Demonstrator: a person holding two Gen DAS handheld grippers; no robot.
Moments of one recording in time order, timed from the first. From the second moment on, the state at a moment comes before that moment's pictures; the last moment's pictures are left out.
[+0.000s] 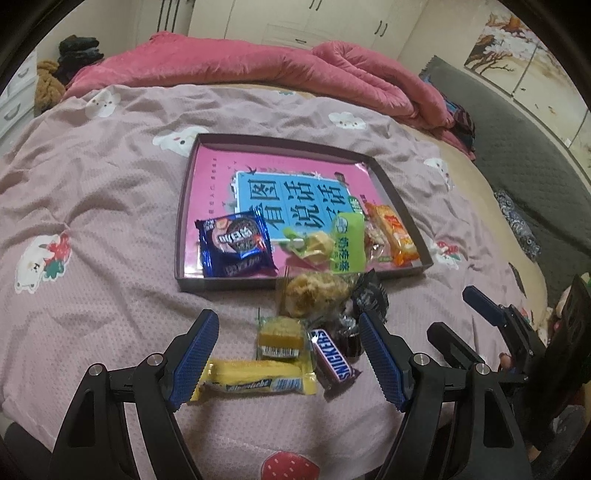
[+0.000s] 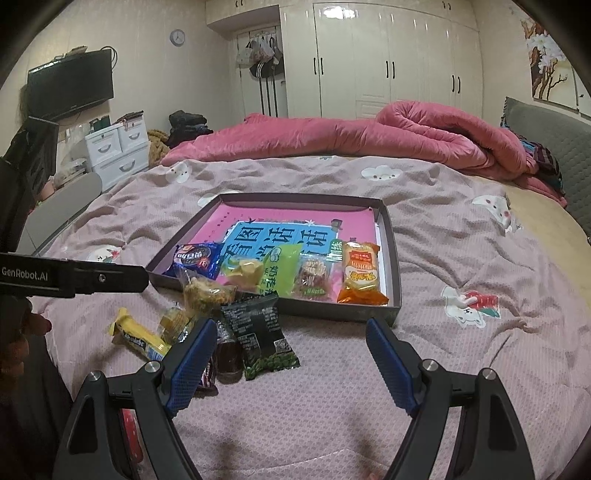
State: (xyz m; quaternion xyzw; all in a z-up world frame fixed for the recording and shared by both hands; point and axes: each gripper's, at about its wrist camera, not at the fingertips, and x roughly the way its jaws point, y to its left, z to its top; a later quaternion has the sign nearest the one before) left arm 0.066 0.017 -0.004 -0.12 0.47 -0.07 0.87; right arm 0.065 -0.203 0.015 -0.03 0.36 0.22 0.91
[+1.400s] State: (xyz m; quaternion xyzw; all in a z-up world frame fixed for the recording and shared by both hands) left arm 0.085 0.006 -0.053 -0.10 0.54 -0.07 0.84; right arm 0.105 -0.184 -0.036 -0.03 0.43 0.24 0.87
